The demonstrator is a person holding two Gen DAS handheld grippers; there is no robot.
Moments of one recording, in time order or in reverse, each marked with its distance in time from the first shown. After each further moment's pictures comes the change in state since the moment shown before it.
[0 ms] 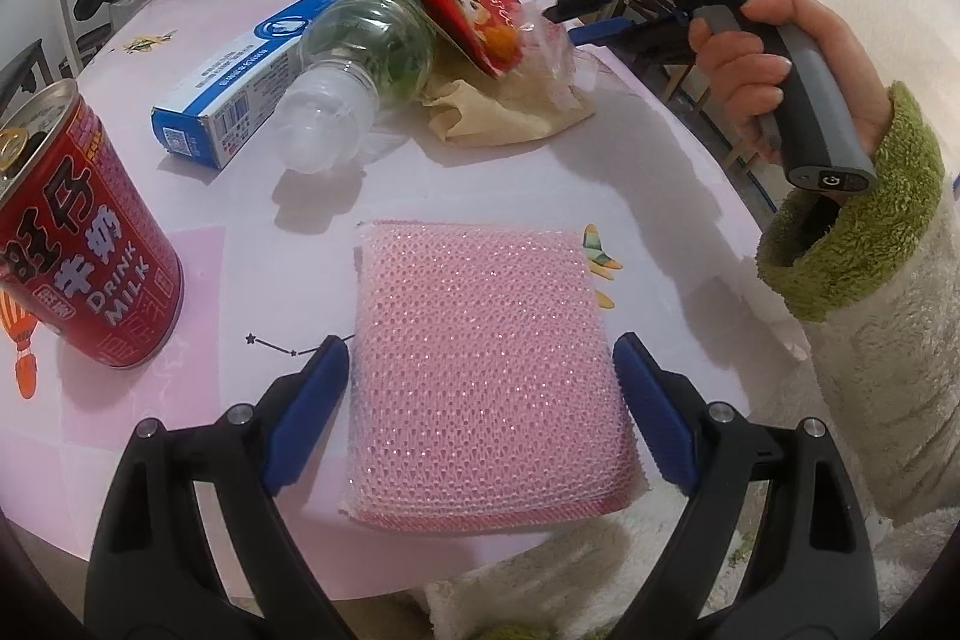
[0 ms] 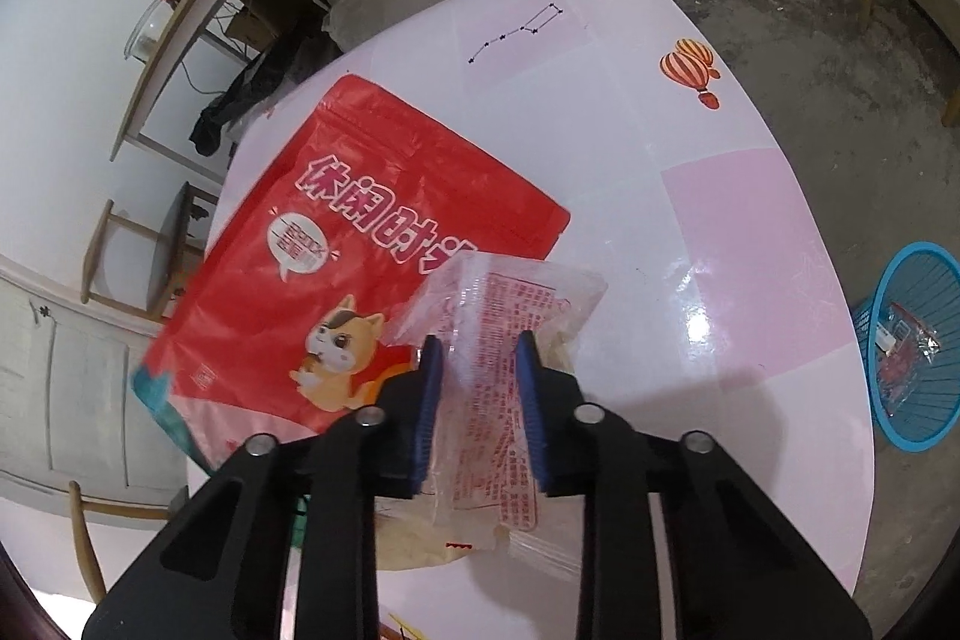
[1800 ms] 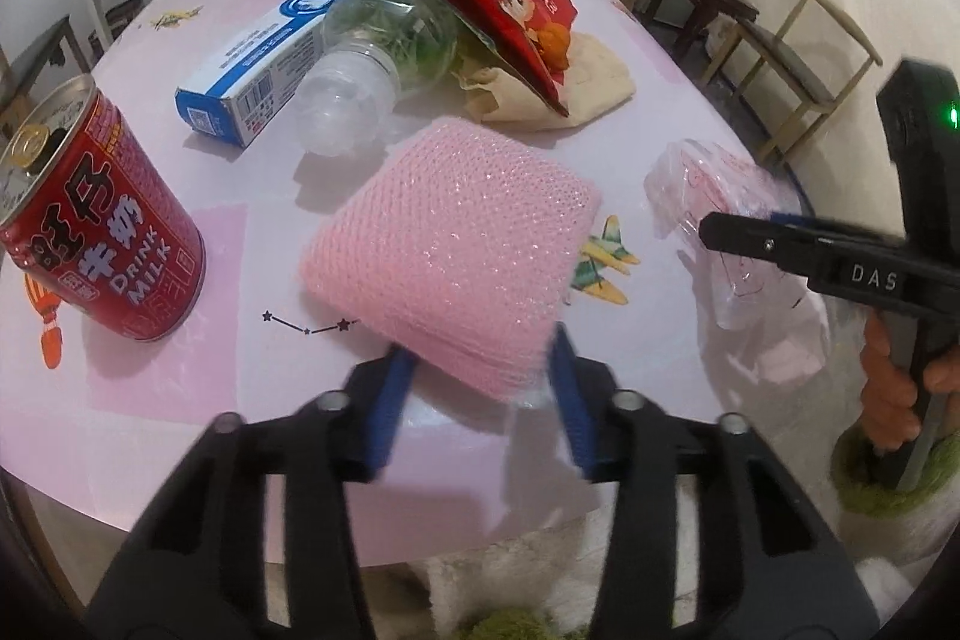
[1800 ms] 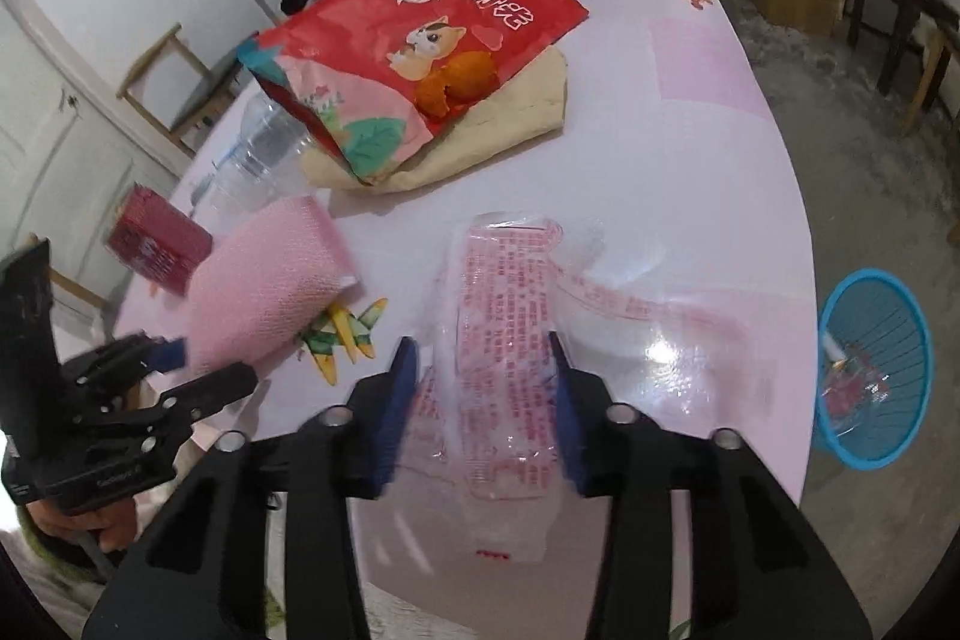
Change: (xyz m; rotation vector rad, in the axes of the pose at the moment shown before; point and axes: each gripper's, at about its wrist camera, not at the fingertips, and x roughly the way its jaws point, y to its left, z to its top) left arm -0.010 -0.001 0.006 -0.064 0.085 0.086; right arm -0.062 -0.037 -0.147 -0.354 0.045 0.005
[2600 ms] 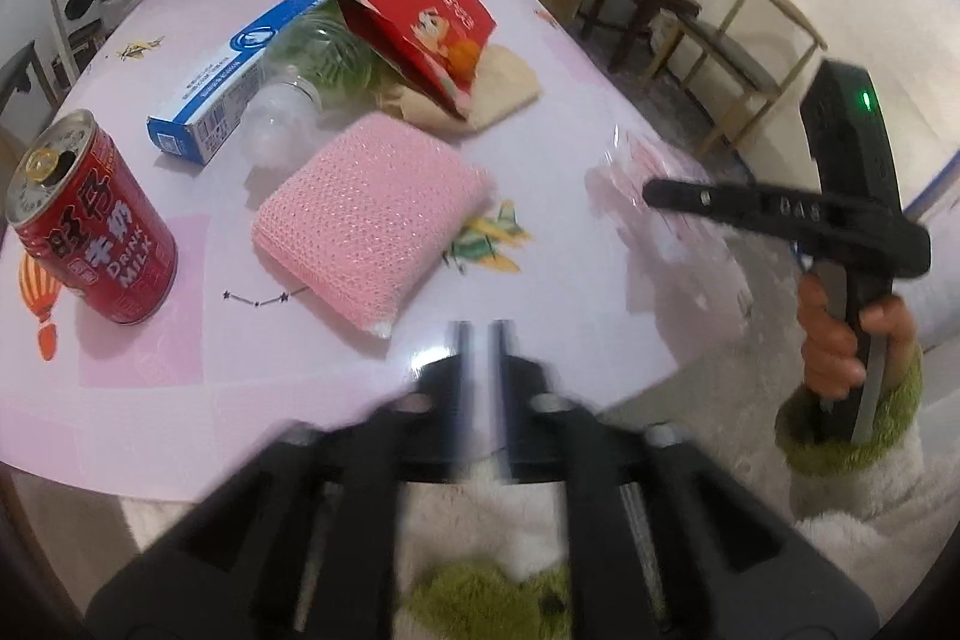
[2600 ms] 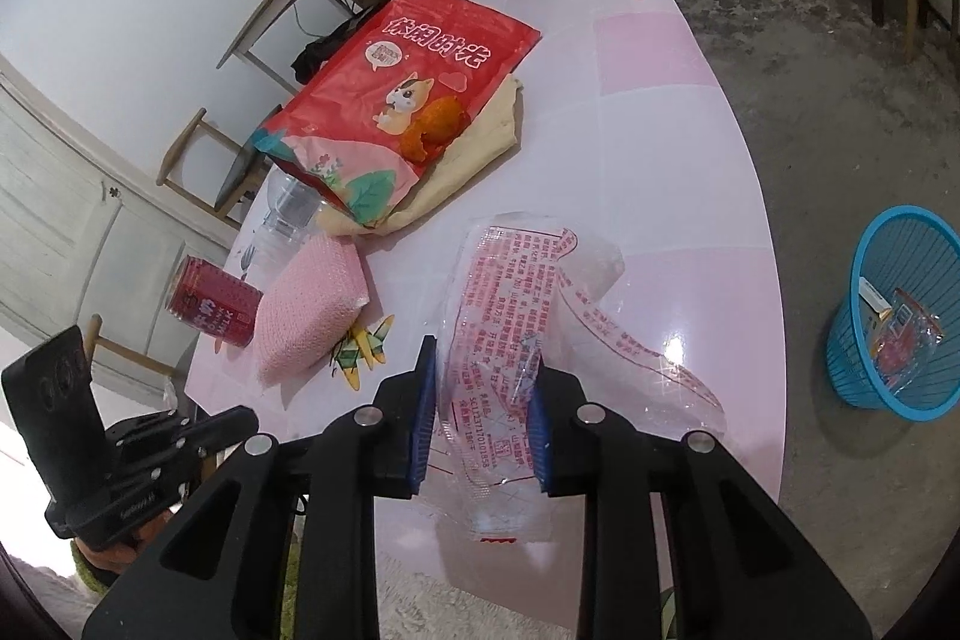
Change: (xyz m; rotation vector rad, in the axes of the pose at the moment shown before) left arm -0.035 -0.027 -0.013 0.107 -0.012 -0.080; right arm -0.024 -0.036 -0.012 0.141 -0.067 0.149
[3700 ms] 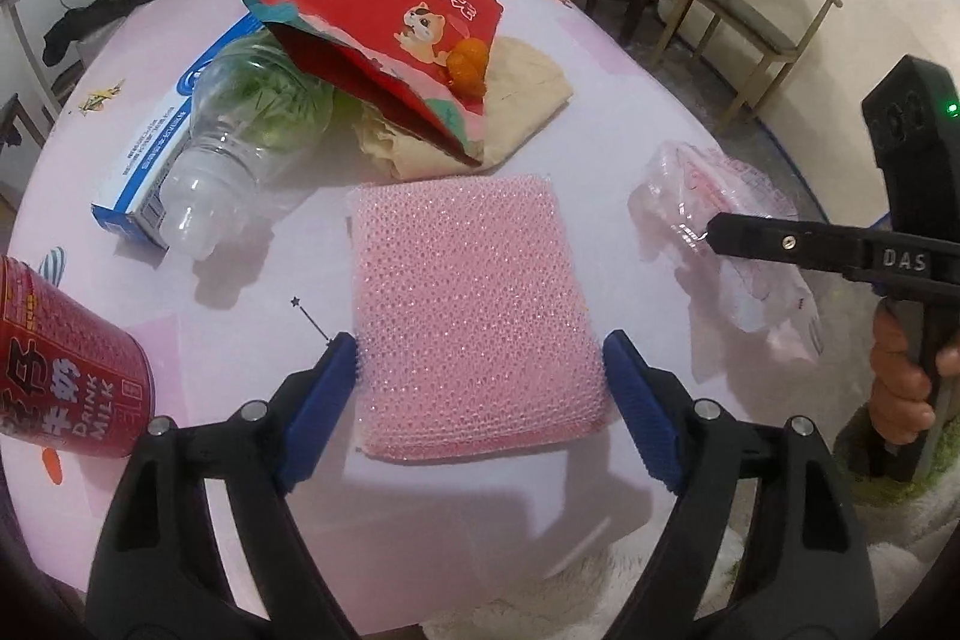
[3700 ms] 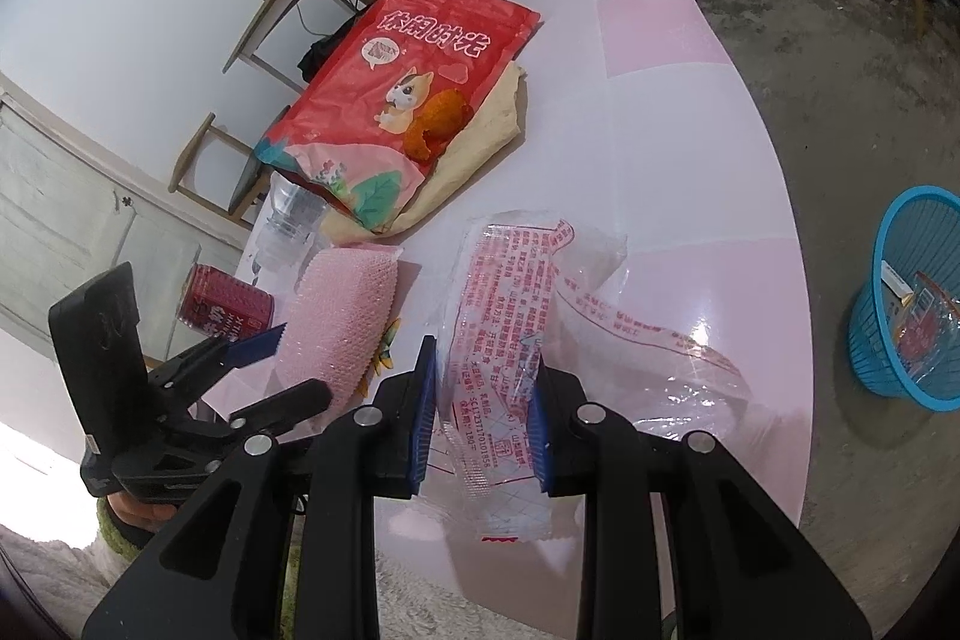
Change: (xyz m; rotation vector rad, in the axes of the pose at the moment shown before) left arm 0.055 0.002 0.046 0.083 0.029 0.034; right arm 0.008 -0.006 0.005 0.037 0.010 0.055
